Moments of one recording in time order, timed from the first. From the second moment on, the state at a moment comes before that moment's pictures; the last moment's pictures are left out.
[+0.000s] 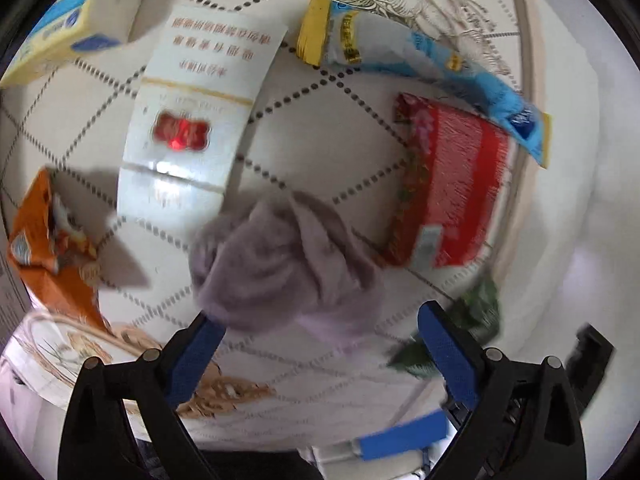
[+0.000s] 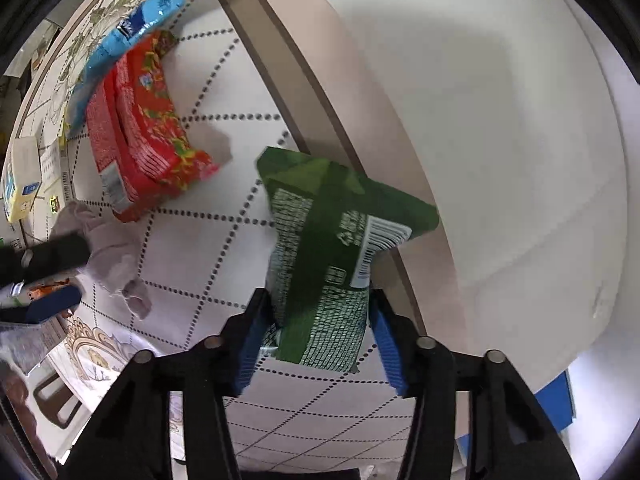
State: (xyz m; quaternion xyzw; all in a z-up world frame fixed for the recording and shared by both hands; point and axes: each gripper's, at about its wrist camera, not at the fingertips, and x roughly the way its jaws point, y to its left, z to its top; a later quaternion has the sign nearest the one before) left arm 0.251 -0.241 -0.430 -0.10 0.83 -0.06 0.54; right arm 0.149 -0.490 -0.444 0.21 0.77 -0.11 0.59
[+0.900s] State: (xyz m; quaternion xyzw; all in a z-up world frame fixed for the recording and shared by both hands) left arm 0.165 -0.076 -0.170 -0.06 0.67 -0.12 0.73; right arm 0.124 -0.310 -0.226 0.21 0.68 0.13 0.70
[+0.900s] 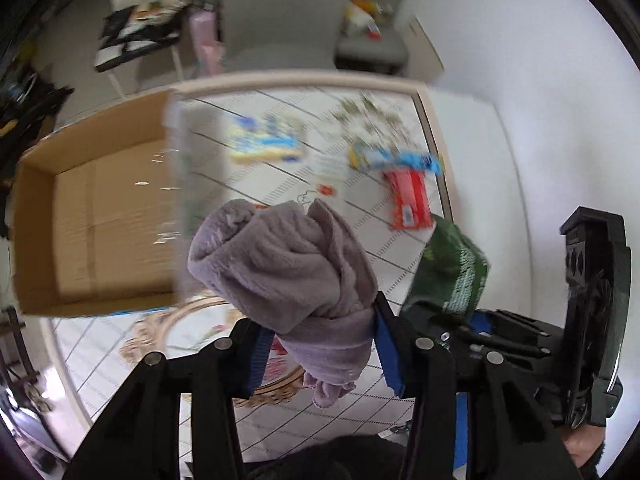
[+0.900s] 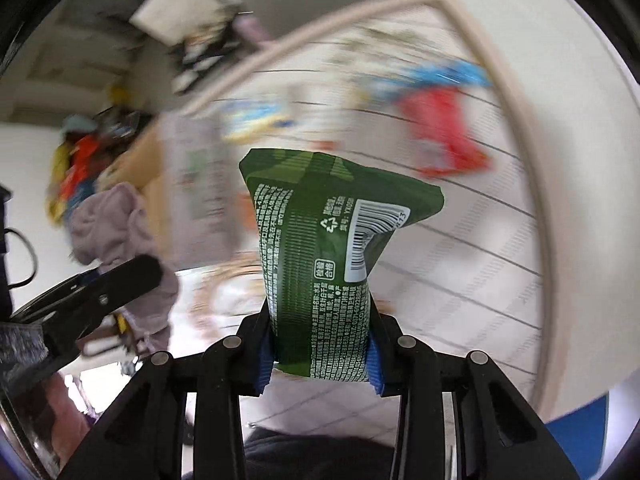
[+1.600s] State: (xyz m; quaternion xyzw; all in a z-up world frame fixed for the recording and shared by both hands) left arm 0.305 0.153 -0.273 -0.15 0.73 -0.10 0.66; right arm 0.289 0.014 -0.254 0.02 0.72 0.15 0.68
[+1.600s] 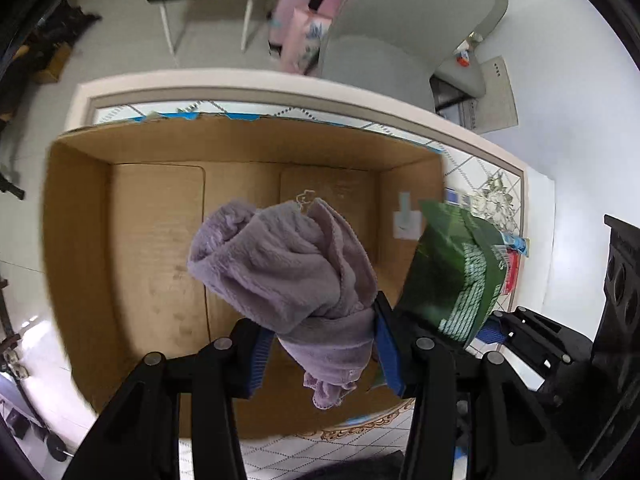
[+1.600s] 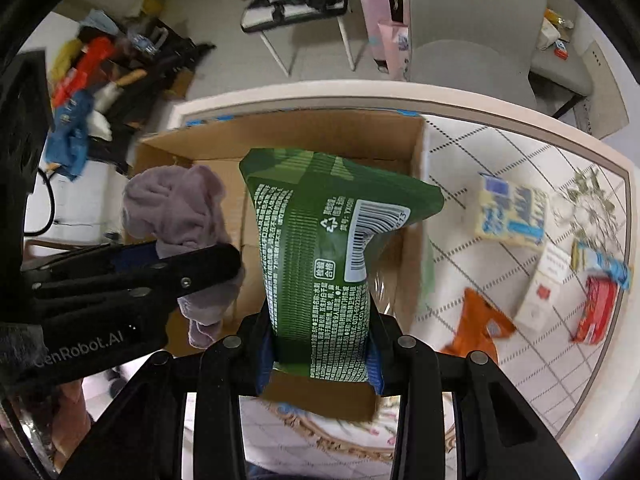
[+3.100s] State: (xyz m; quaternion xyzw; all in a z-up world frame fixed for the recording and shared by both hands) left arm 0.184 0.185 -0.203 -0.06 0.65 -0.01 0.76; right arm 0.192 0.026 -0.206 -0.03 0.66 0.08 0.74
